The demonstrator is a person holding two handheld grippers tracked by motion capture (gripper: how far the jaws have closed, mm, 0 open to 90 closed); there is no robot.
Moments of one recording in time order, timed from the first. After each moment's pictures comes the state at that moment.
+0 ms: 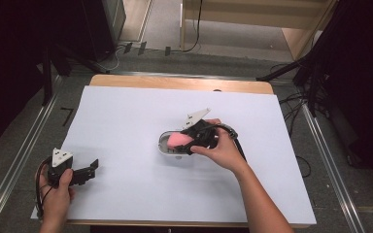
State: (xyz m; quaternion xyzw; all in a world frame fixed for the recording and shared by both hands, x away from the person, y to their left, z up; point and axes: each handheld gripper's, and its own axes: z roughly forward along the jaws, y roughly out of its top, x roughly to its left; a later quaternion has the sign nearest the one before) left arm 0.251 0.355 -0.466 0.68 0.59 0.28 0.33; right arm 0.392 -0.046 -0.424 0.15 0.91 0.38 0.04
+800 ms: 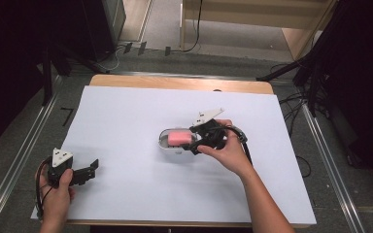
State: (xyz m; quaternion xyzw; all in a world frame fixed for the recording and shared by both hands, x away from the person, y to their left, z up) left arm 0.251 0.355 -0.466 0.68 0.59 0.28 0.33; right arm 0.382 -0.071 -0.414 0.21 0.89 0.41 0.06
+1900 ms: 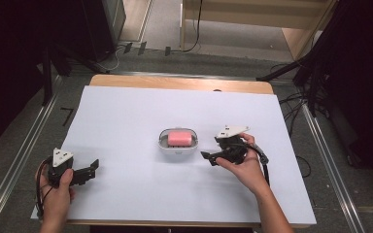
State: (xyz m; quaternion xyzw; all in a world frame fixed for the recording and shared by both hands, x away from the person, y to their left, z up) left arm 0.251 0.355 -0.466 0.69 0.59 0.28 0.33; right arm 0.346 -0.130 -0.441 0.33 0.85 0.40 0.11
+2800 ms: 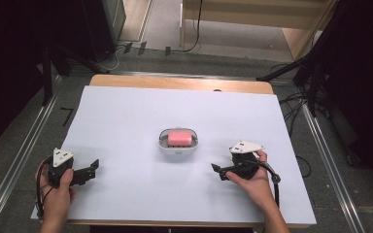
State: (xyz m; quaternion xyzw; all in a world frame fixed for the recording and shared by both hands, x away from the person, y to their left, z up) left arm 0.251 0.354 -0.466 0.68 0.59 0.28 0.32; right arm 0.310 -0.164 -0.470 0.38 0.82 0.40 0.13
